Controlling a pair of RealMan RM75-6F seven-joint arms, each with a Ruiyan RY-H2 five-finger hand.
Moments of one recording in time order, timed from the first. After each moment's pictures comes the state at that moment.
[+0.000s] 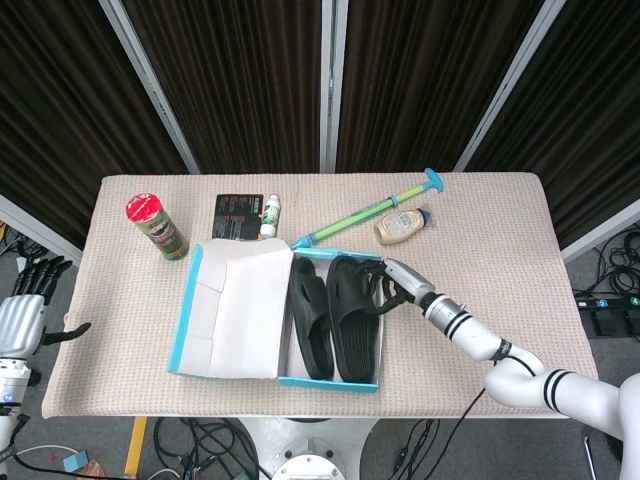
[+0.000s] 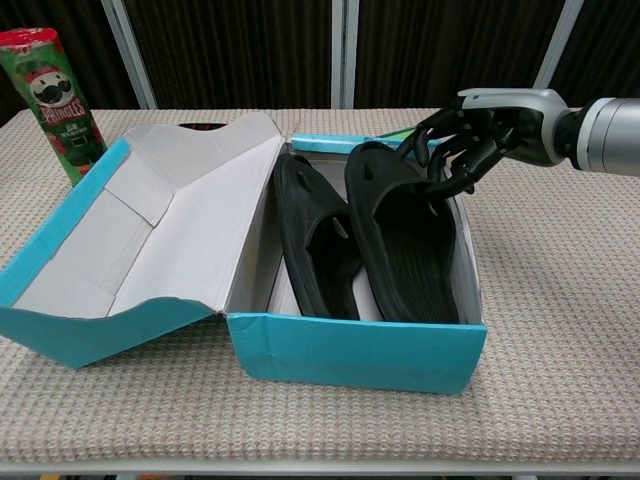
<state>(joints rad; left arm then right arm) -0.20 -1.31 -0.08 -1.15 1.46 1.38 -0.40 0.86 -1.41 0.10 -1.33 -1.42 0.68 0.92</state>
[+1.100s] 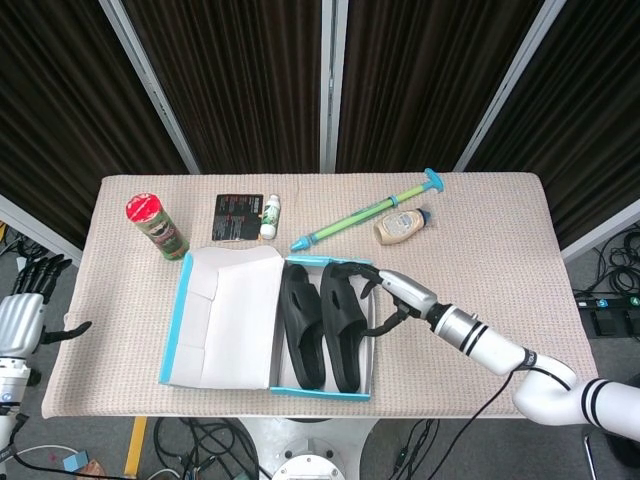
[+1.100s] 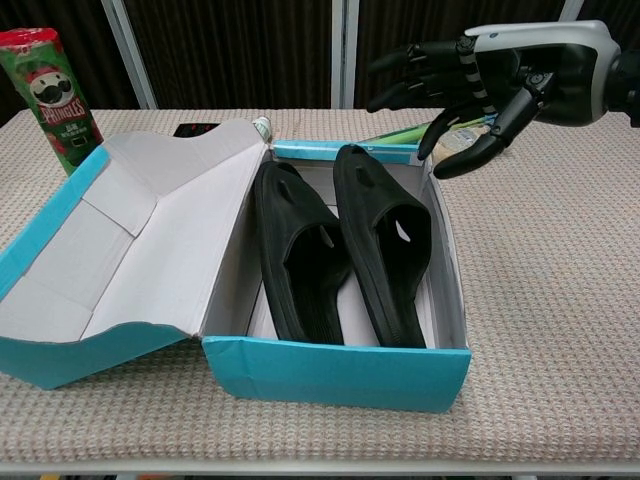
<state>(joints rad) -0.20 -1.30 -0.09 -1.17 1.46 1.39 -0.41 0.87 -1.21 0.05 -1.57 -1.63 0.85 1.07</state>
